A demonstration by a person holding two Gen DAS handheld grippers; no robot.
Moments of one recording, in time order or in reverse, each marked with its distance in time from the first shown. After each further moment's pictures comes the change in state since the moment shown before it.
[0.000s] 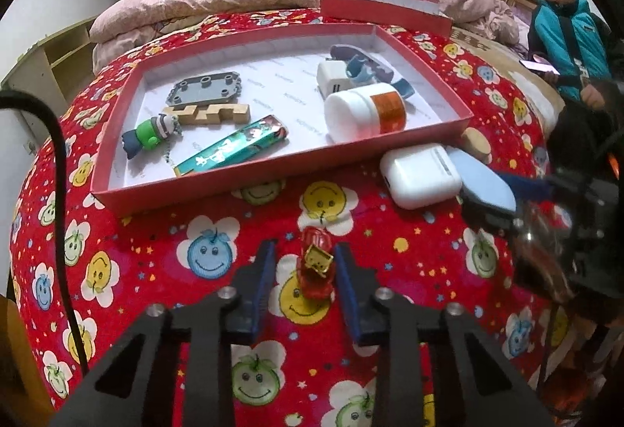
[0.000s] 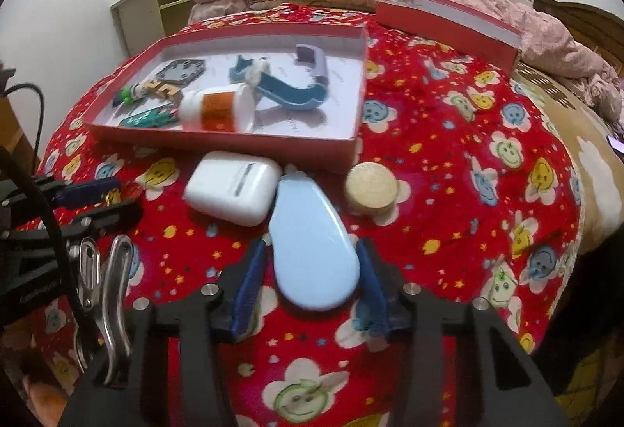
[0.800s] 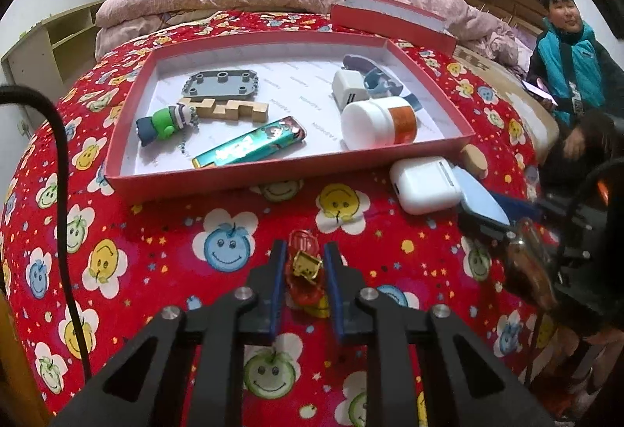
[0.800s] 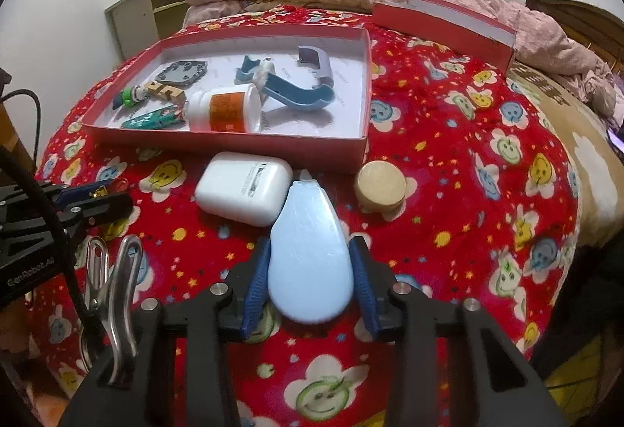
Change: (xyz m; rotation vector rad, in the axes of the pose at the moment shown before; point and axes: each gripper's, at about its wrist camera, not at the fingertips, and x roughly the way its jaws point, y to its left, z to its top) left arm -0.009 0.020 -0.002 -0.066 -0.015 -0.059; right arm -0.004 0.008 -0.001 0.033 -0.007 -0.017
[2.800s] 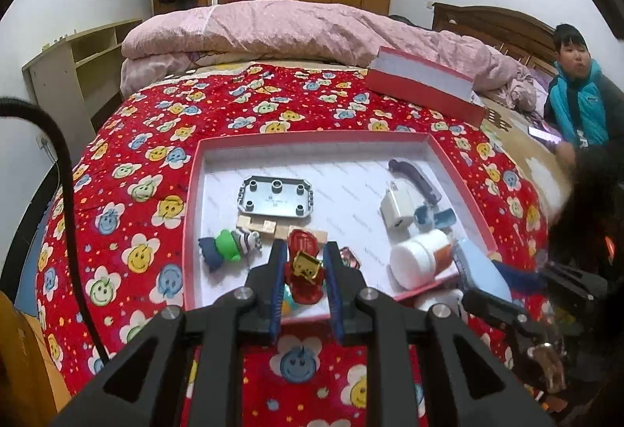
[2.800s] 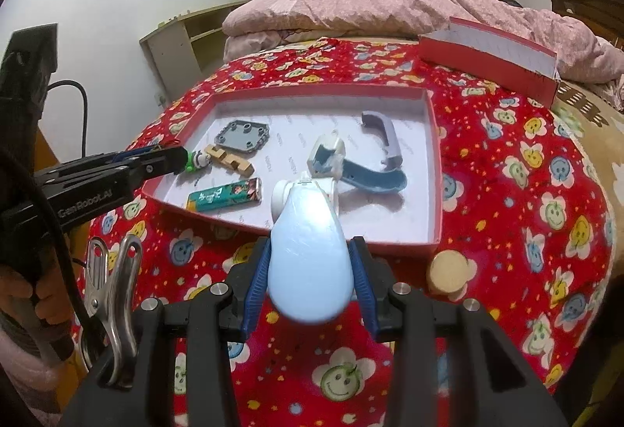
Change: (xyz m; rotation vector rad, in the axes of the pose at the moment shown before) left arm -0.019 0.038 0.082 -0.058 -0.115 0.058; right arm -0.016 0.021 0.054 0.024 -0.065 0.180
